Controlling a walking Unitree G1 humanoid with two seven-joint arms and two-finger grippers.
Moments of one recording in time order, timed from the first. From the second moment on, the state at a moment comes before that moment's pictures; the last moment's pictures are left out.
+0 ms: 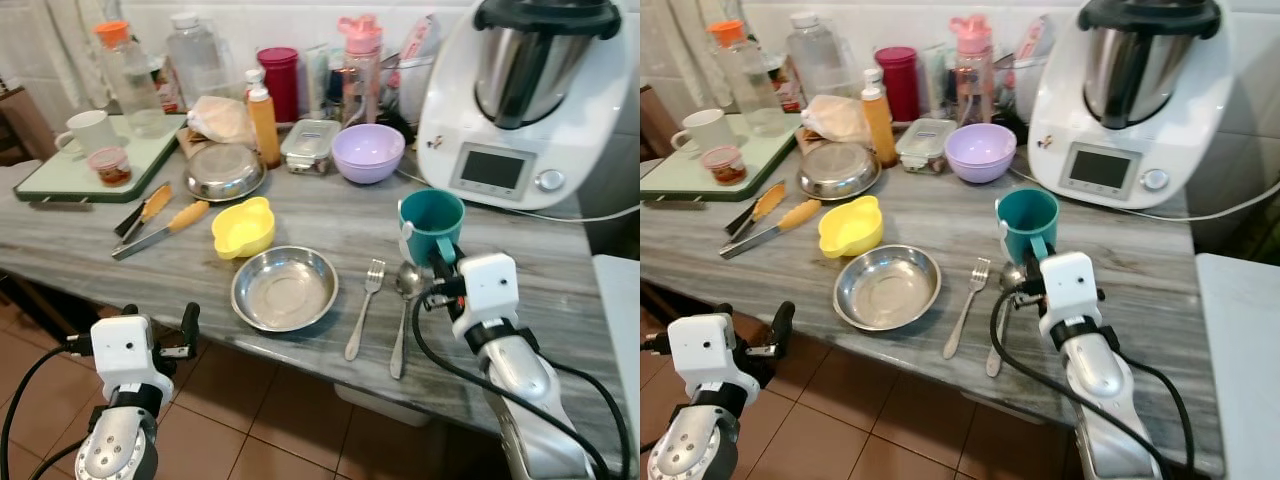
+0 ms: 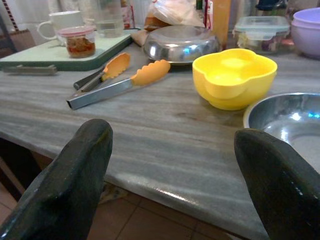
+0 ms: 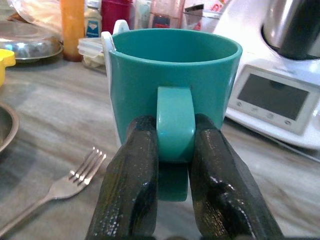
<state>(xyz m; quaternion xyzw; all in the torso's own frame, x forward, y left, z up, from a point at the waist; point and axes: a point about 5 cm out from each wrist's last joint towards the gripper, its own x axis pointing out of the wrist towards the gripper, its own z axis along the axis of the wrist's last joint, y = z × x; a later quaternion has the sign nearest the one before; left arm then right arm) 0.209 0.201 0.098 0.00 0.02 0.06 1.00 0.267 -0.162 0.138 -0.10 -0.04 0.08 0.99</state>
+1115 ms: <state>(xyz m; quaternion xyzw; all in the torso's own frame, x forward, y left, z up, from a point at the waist) 0.194 0.215 0.108 0.03 0.02 0.13 0.99 0.274 -0.131 0.152 -0.09 -0.04 0.14 0.99</state>
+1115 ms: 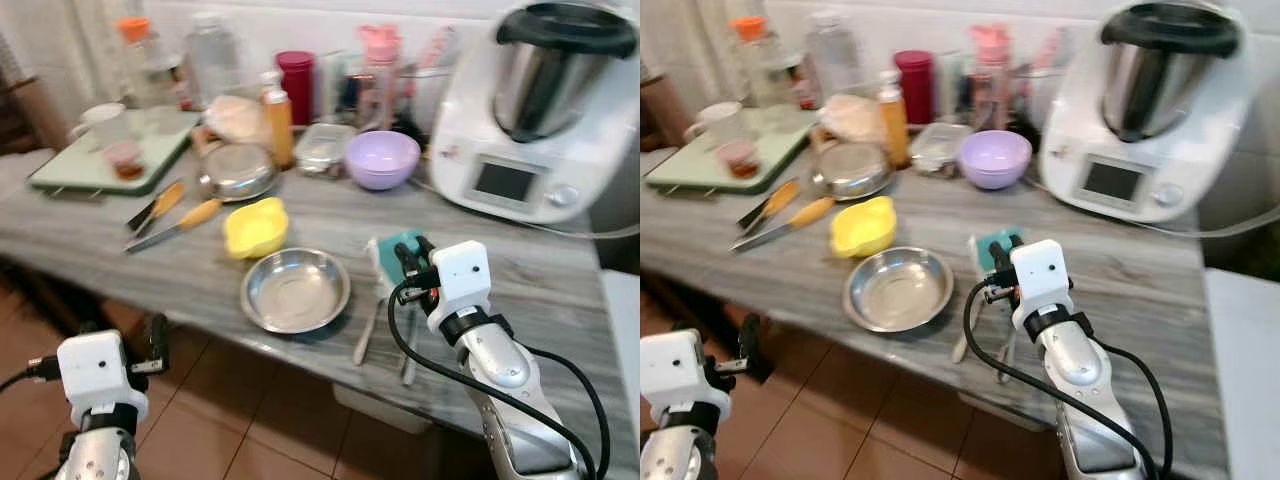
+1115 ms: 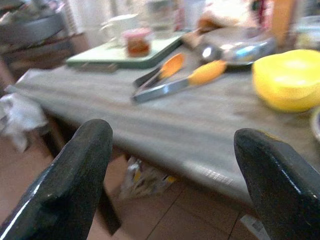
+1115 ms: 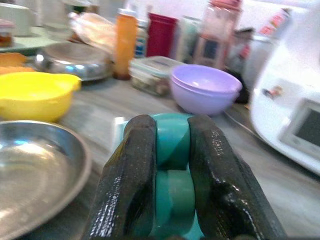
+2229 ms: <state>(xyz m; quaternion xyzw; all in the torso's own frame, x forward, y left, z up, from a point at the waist) 0.229 0.207 0.125 0.02 -0.01 0.09 1.00 0.332 -0.114 0.185 -0.10 -0.11 0.16 0.98</state>
